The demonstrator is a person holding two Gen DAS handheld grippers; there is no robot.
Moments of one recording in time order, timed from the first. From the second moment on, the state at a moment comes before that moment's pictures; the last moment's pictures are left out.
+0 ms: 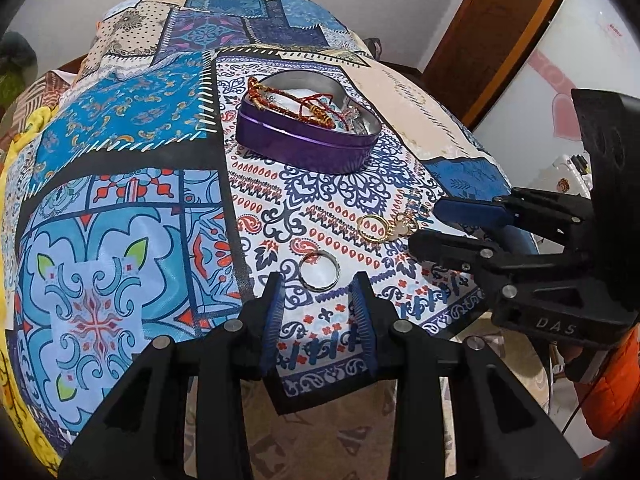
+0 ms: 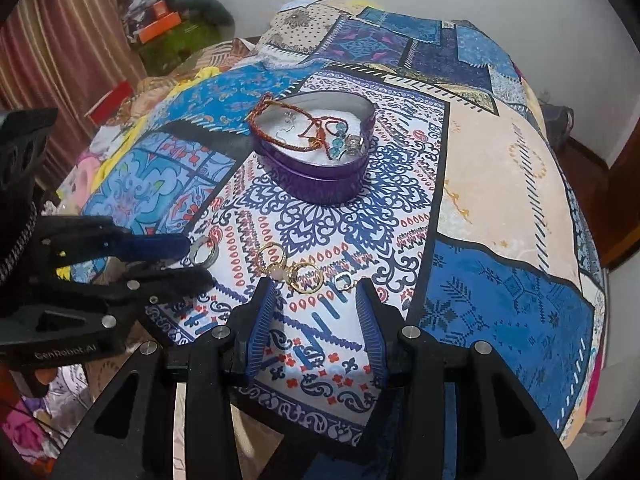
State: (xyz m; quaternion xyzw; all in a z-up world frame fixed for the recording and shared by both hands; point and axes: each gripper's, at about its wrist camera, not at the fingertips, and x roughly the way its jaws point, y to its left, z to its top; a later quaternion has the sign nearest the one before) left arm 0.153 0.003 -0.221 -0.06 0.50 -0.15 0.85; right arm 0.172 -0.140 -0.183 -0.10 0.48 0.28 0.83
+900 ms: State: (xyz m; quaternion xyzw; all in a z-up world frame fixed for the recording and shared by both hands) left arm 0.158 0.003 -0.217 -0.06 0.47 -0.15 0.87; right arm 0.183 -0.149 -0.188 -0.11 0.47 0.28 0.83
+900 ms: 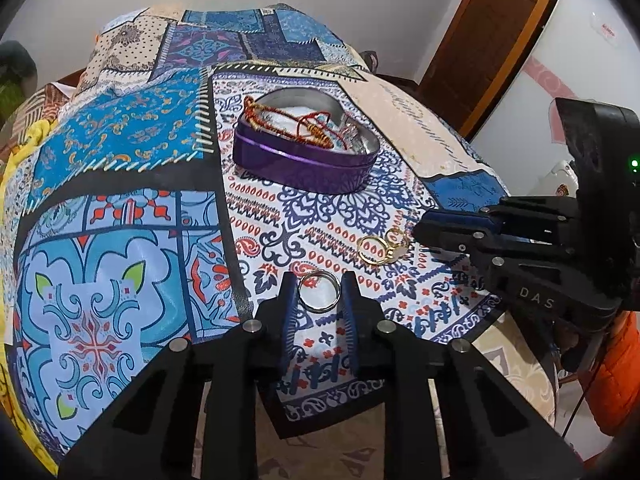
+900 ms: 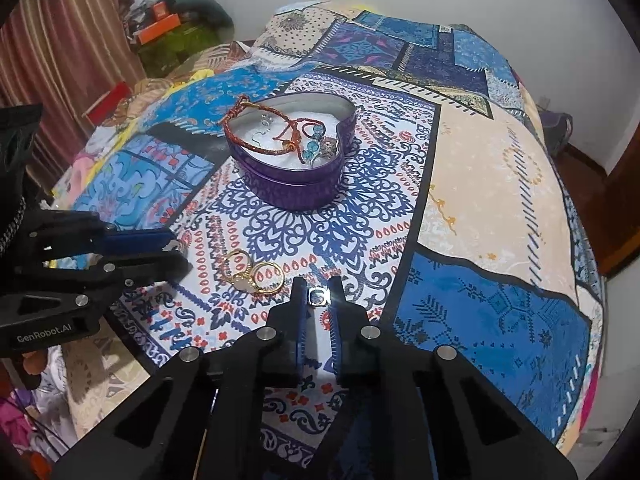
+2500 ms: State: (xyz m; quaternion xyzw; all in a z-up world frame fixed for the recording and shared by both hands) left arm 0.220 0.016 -0.149 -0.06 0.37 -0.15 0.91; right arm 0.223 -0.124 -0.142 -0.04 0.40 0.29 0.87
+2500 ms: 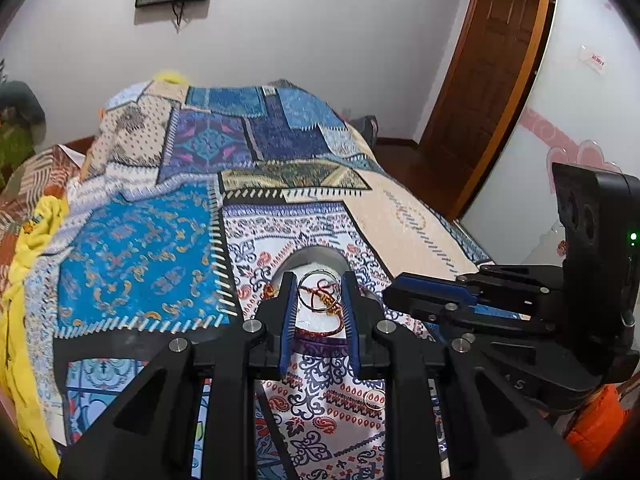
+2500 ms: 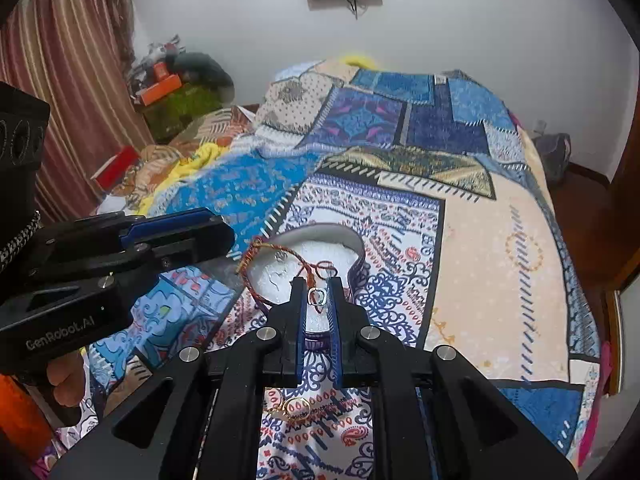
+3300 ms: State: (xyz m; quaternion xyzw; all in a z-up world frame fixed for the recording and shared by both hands) left arm 0.247 0.015 -0.183 -0.07 0.42 -0.16 0.89; right arm 0.240 -0.110 -0.164 -0.07 0.43 0.31 0.85
